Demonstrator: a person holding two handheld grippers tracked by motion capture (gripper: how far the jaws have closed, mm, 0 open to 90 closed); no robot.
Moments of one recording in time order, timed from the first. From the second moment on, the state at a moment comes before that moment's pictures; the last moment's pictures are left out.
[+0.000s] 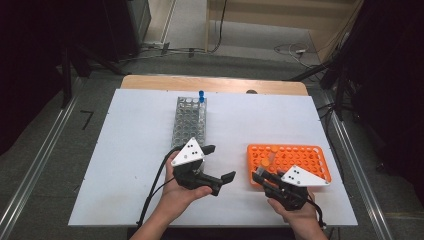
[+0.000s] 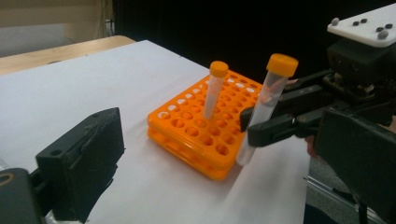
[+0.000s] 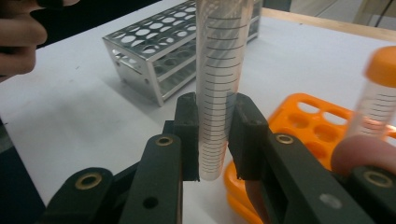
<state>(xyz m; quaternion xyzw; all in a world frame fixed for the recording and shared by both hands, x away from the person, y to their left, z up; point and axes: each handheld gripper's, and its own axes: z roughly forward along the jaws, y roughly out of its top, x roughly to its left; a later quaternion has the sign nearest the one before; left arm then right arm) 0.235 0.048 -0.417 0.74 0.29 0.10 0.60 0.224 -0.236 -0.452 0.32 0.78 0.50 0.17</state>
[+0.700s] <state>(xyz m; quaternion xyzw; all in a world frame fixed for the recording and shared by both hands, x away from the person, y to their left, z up) 0.223 0.010 -0.425 0.78 0.23 0.09 0.58 0.212 -0.202 -0.458 0.26 0.81 0.50 0.14</state>
